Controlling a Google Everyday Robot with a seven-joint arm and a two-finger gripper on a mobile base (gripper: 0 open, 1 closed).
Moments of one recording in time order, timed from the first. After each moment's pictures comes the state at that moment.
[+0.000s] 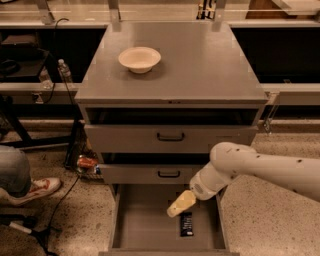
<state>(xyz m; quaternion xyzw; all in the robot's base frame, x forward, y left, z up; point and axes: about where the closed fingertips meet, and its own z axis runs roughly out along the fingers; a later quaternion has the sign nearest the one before) 0.471 -0.098 0.521 -0.33 0.92 0.21 0.07</state>
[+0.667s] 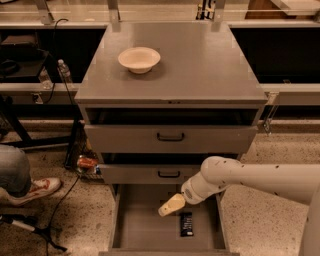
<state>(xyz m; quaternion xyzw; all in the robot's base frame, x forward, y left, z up) 0.495 -0.069 0.456 -0.30 0.92 0.23 0.10</state>
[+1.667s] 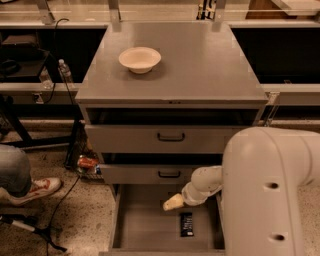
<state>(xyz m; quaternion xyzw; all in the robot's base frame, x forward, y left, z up) 0.547 -0.107 0.334 -0.14 0.98 0.14 0.08</state>
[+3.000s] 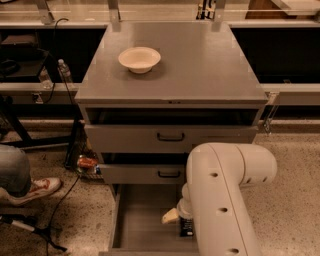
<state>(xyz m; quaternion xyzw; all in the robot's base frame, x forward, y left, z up) 0.531 -0.102 0.186 -0.09 0.99 0.12 -0.01</state>
